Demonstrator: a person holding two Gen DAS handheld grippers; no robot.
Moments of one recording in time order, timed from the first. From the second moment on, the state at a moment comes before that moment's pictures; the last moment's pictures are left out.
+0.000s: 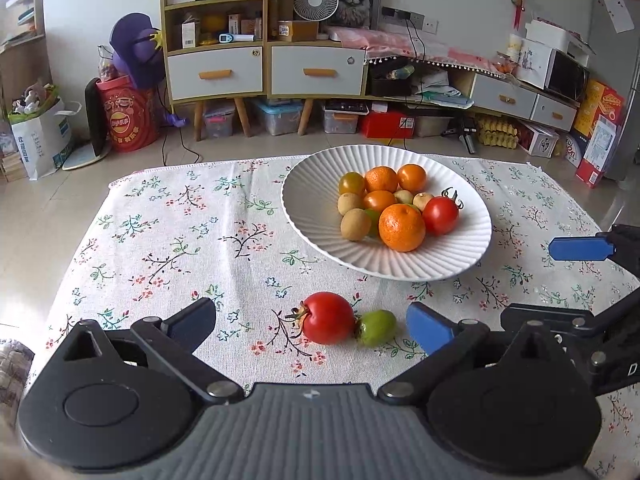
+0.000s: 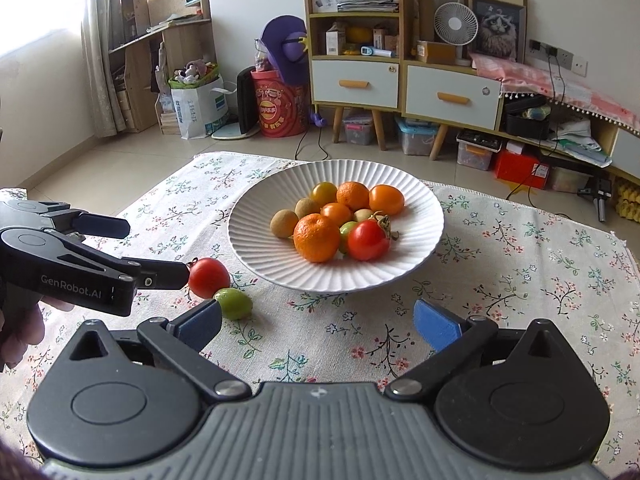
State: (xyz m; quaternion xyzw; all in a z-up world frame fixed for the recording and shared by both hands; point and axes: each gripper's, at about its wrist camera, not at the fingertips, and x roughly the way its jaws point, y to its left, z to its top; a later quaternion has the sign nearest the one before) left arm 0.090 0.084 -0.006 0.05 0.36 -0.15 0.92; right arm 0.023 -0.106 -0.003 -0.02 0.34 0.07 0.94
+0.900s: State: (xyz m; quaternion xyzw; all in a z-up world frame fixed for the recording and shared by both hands) left arm 0.090 0.123 -0.051 0.08 0.40 -0.16 0.90; right arm 0.027 -0.068 -0.046 -0.07 0.35 0.12 0.92
